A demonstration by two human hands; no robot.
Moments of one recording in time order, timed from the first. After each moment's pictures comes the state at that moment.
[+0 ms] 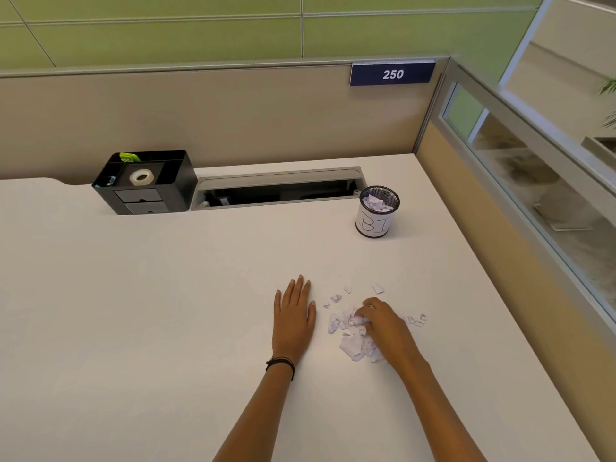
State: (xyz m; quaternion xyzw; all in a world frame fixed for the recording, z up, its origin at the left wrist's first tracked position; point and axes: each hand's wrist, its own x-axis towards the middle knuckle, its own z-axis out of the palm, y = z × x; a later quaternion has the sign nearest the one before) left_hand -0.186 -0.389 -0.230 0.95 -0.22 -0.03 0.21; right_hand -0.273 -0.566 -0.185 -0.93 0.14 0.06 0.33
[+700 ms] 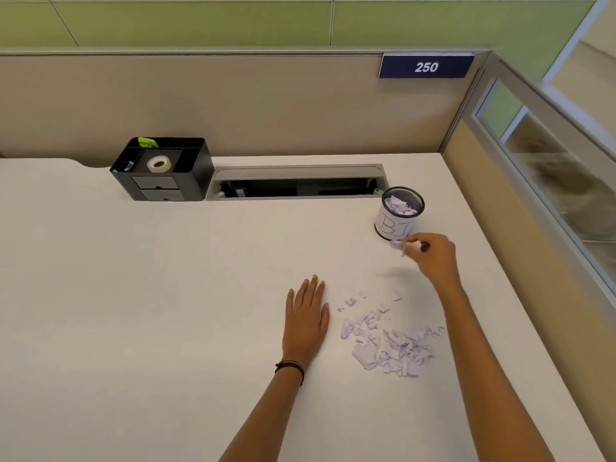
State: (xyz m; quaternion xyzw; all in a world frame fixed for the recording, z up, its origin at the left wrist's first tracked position) left_hand -0.185 -0.390 -0.236 0.95 -0.22 0.00 0.21; right_hand -0.180 -0.640 -0.113 -0.87 0.19 -0.16 0.43
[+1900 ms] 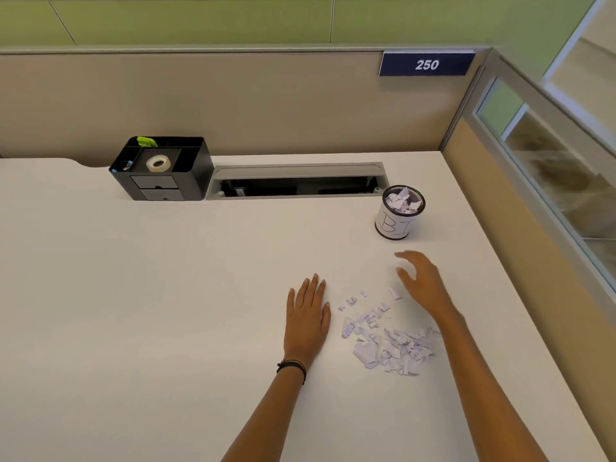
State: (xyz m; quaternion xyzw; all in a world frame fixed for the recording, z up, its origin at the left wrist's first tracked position) left_hand -0.184 -0.390 -0.238 0.95 -0.21 0.00 0.21; right_hand -0.199 -0.639 -0.172 -0.92 0.13 -0.08 0.36
